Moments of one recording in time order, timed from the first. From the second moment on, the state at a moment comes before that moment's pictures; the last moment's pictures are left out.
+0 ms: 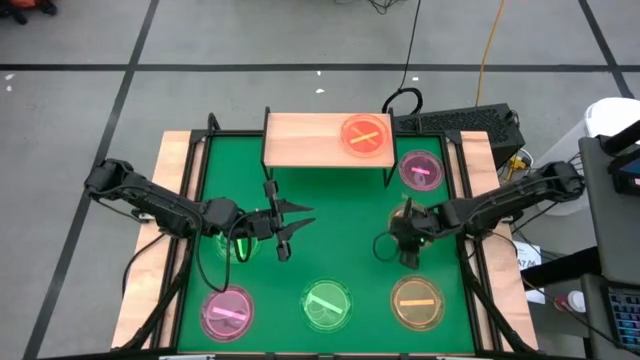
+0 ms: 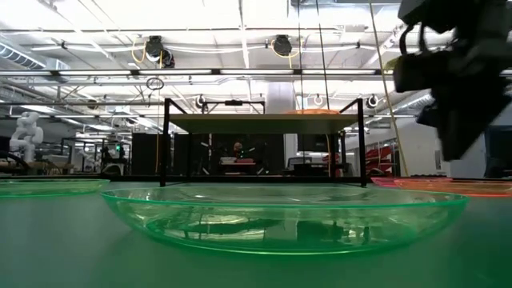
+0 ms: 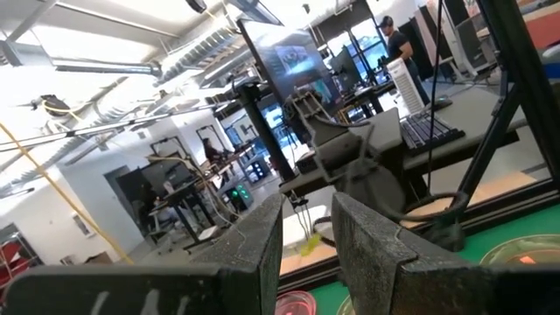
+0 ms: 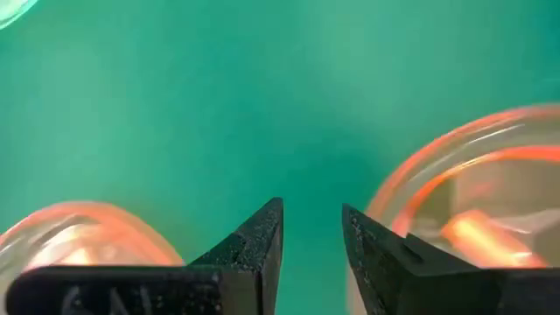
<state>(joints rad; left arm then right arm) -0.29 1.33 0.77 0.81 -0.37 0.60 0.25 1.15 0.57 -0.60 -0.06 0.56</state>
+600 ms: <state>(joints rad) -0.29 1.33 0.77 0.82 -0.37 0.56 0.42 1.18 0.57 -0.60 -0.24 0.72</state>
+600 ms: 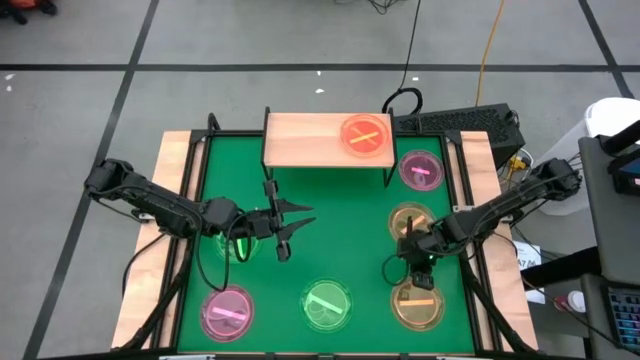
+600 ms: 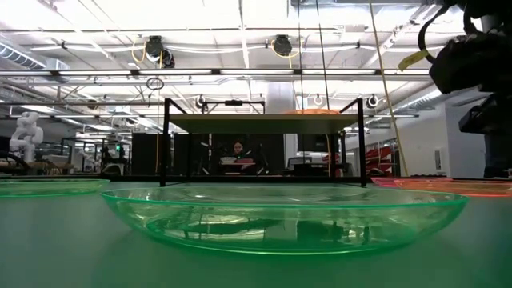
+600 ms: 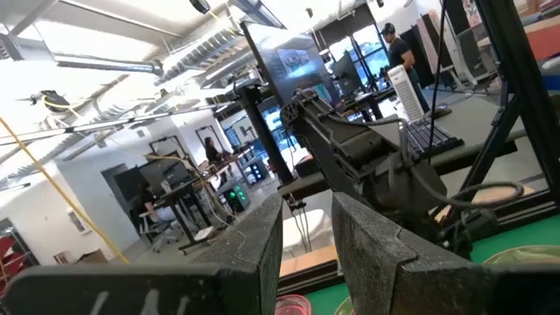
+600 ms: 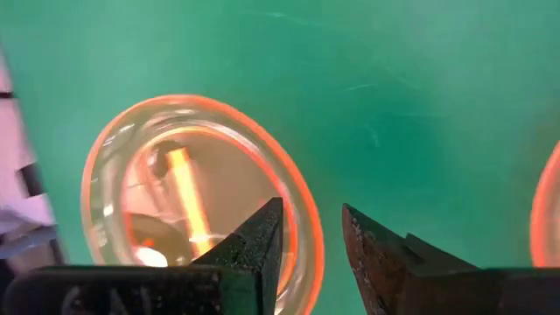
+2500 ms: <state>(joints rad) -0.30 1.33 0.77 0.83 -0.37 0.49 0.01 0.89 0.58 0.18 0.65 0.14</state>
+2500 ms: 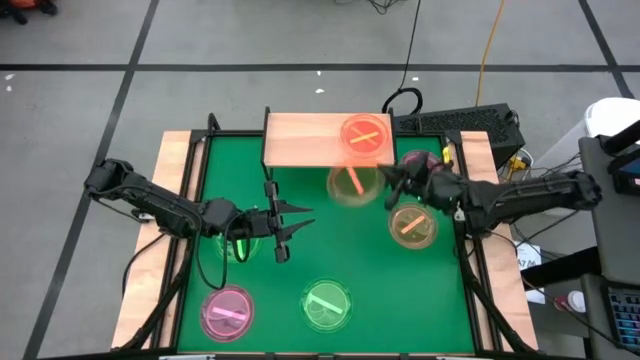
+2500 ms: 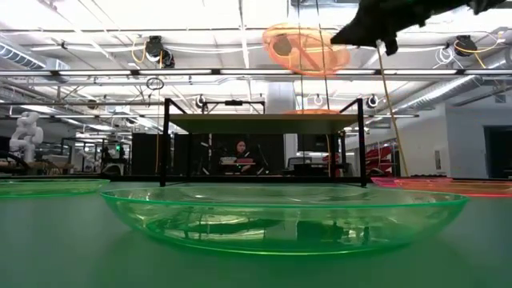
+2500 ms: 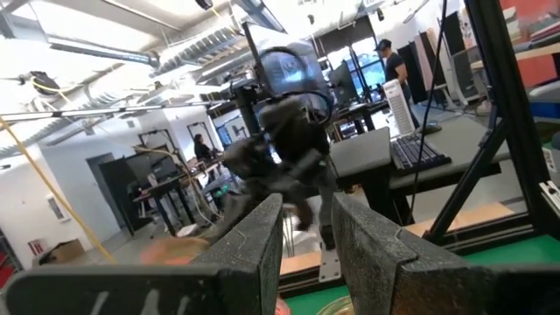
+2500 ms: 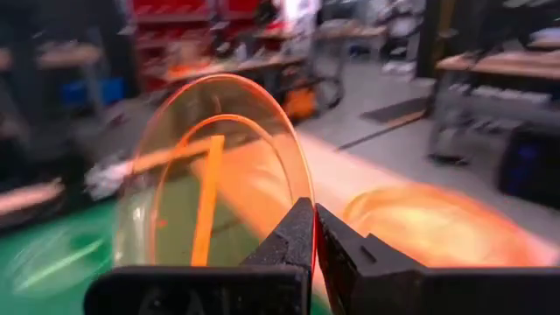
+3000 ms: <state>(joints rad) -0.29 1.33 0.77 0.83 -0.37 0.49 -0.56 1.02 0.67 0.18 0.31 0.22</state>
